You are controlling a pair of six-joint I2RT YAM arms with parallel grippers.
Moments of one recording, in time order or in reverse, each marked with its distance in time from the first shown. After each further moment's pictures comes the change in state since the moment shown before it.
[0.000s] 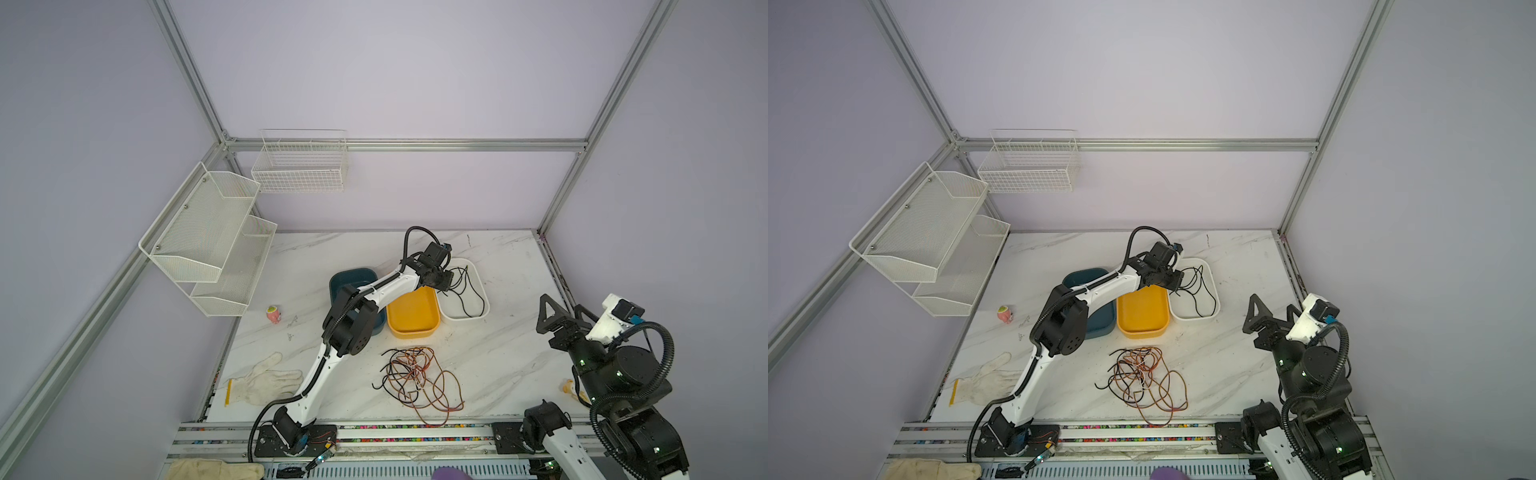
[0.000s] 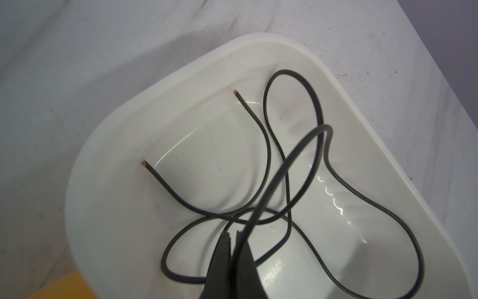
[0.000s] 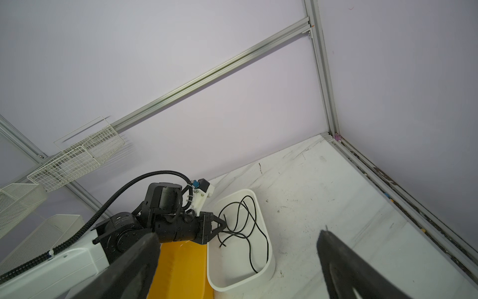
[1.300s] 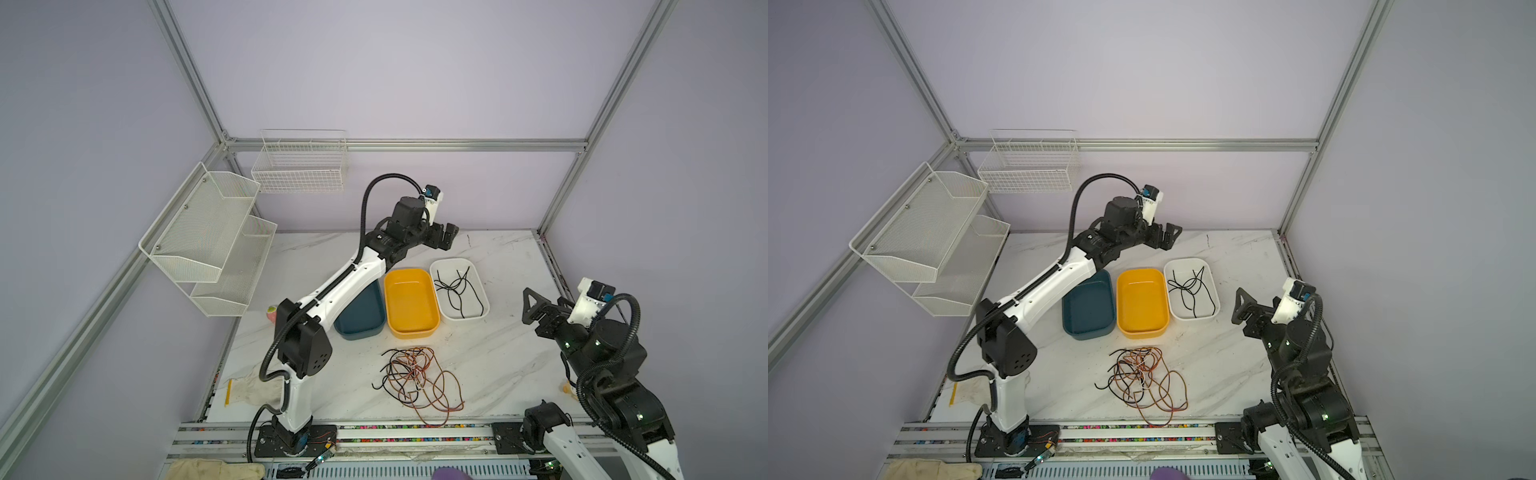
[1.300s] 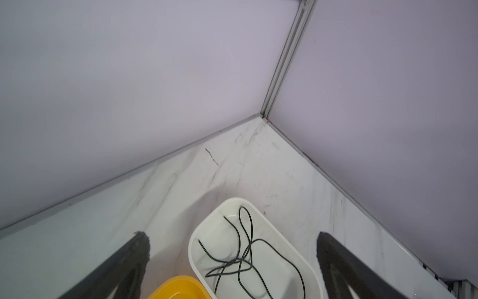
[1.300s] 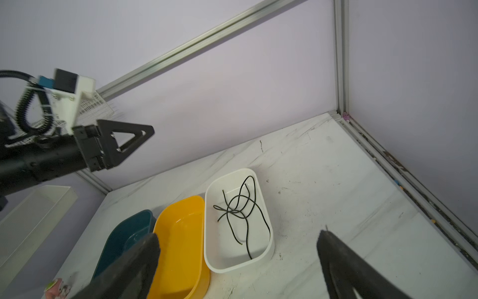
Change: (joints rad) left arm 0.080 -0.534 -0.160 0.163 -0.028 0.065; right arm -0.023 0.203 0.037 -0.002 -0.129 -0.025
